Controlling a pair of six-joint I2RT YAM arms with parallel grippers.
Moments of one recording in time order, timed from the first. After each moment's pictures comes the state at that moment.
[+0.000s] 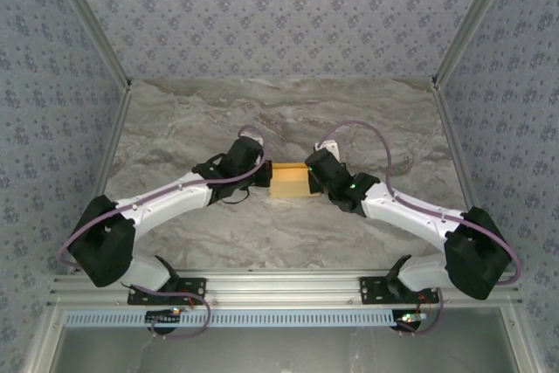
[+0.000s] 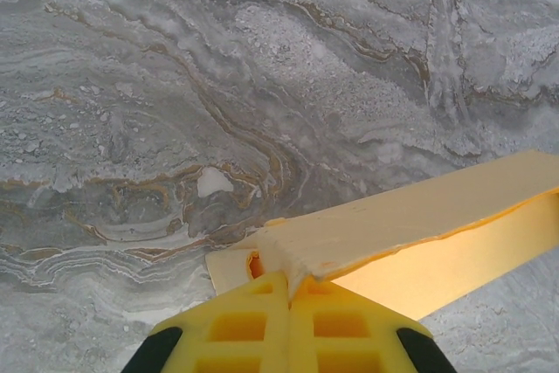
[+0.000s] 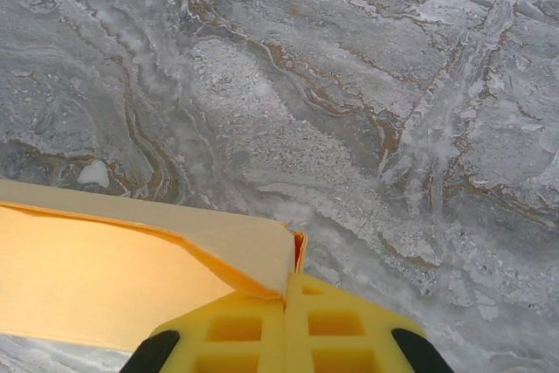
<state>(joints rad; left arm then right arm) -0.79 1.44 0.92 -0.25 -0.07 -0.61 0.79 1.32 0.83 -0.35 0.43 0.46</state>
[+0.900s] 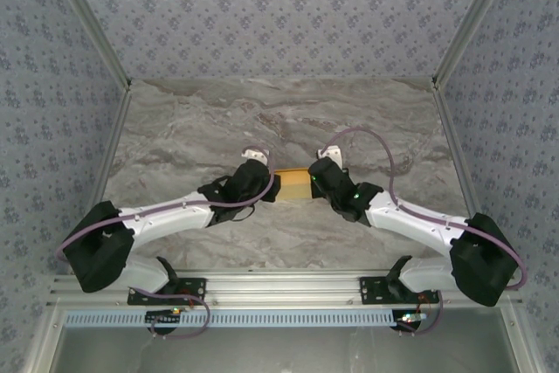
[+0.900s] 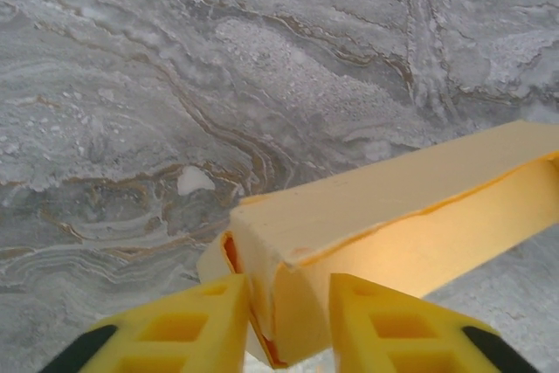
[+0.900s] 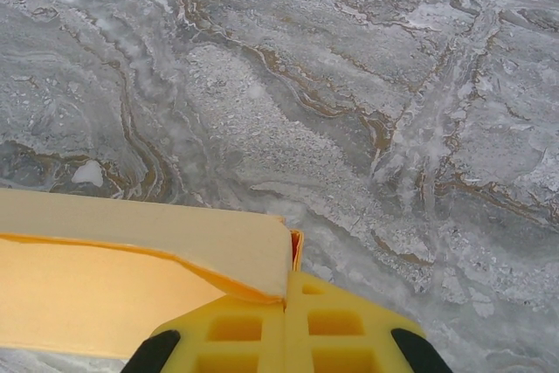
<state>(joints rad) -0.92 1.38 0.75 -0.04 -0.23 -0.61 0.82 1.27 0.73 -0.26 0.48 0.46</state>
